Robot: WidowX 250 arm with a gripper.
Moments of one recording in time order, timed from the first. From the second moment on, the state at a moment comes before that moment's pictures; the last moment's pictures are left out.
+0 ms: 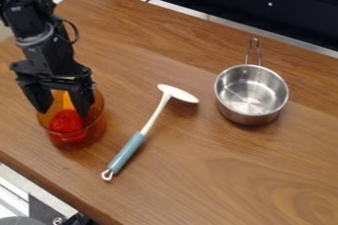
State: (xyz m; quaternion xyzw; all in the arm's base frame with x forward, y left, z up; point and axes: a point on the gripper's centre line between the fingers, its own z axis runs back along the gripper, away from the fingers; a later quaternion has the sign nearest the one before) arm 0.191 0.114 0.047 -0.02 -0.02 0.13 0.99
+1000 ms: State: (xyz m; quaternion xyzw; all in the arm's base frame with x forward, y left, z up) arm 0.190 0.120 0.036 -0.01 -0.04 0.15 0.99
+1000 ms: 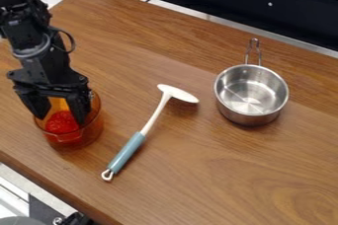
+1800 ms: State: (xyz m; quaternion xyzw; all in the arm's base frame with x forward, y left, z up) arm 0.201 0.114 0.020 0.05 0.01 0.19 0.98
